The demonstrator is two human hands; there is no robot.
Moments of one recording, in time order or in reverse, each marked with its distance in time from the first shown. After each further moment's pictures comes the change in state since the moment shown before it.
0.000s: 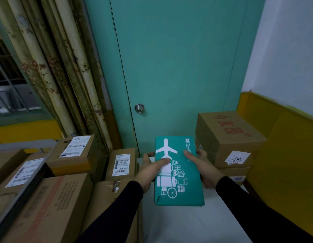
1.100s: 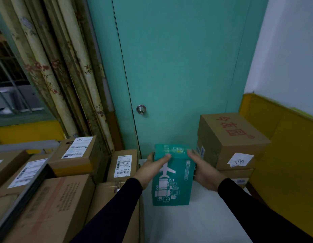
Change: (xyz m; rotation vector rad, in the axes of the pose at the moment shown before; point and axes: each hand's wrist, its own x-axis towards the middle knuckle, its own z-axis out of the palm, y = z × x) left_hand -0.005 0.016 -0.001 0.212 -0.044 0.098; right_hand 0.017 0.012 -0.005 0.028 -0.216 0.028
